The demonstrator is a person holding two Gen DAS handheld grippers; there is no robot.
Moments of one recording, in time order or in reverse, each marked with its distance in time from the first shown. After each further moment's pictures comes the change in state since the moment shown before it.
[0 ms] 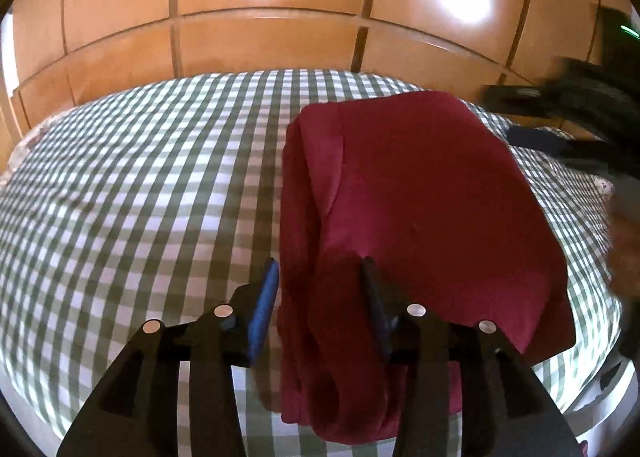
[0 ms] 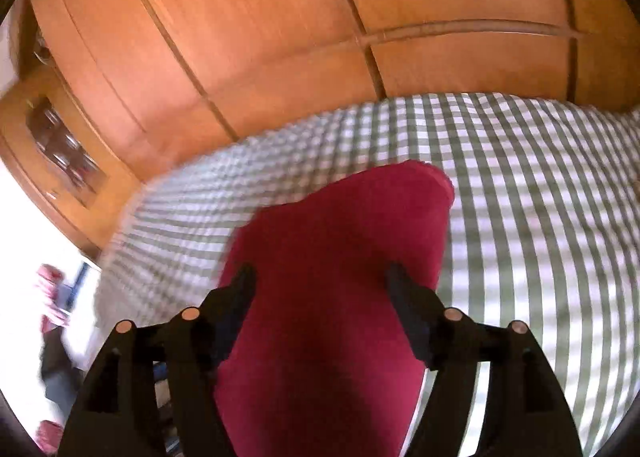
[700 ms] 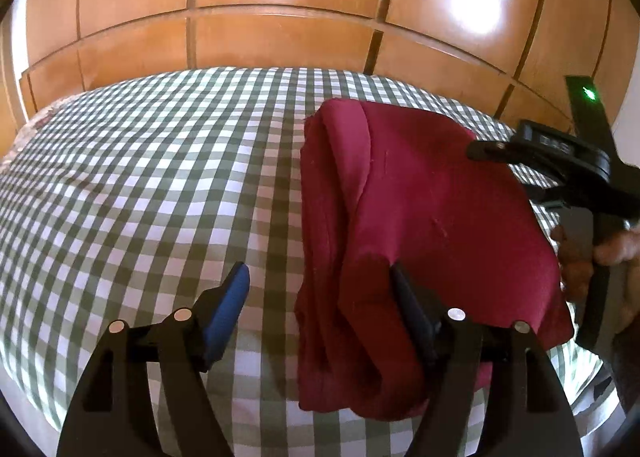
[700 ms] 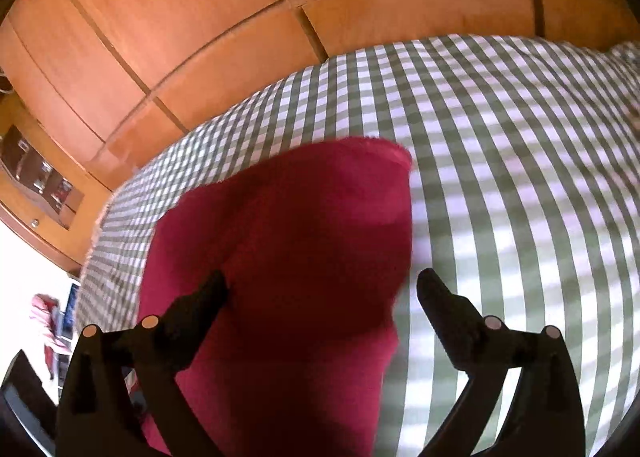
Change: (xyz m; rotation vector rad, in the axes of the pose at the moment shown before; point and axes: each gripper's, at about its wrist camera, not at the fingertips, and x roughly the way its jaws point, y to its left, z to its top) left arm -0.005 0.008 -0.007 -0.048 -0.012 0.000; right arm 0.004 -0.064 -0.024 0.165 0.050 0.005
